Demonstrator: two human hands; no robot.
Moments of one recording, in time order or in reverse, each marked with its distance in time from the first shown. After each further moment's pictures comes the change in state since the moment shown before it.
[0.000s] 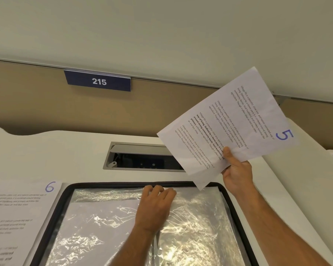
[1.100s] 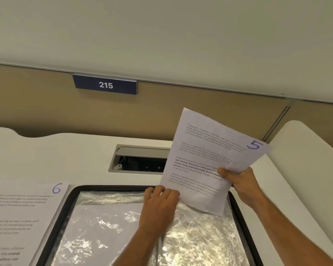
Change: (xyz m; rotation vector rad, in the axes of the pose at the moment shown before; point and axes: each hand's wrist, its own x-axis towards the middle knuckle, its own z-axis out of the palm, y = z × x) left_hand 0.008 0.003 -0.008 -0.071 -0.185 -0.185; right_hand 0.013 0.012 -0.038 -0.372 -0.313 -0.035
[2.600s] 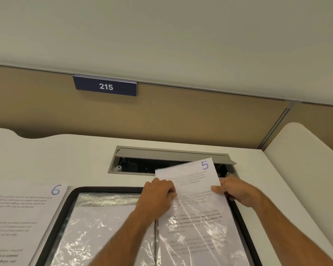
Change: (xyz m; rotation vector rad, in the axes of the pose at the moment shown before) left_hand 0.040 -0.003 -0.039 -0.193 -0.271 -0.171; right_hand 0.023 0.015 -0.013 -0.673 -0.287 0.619
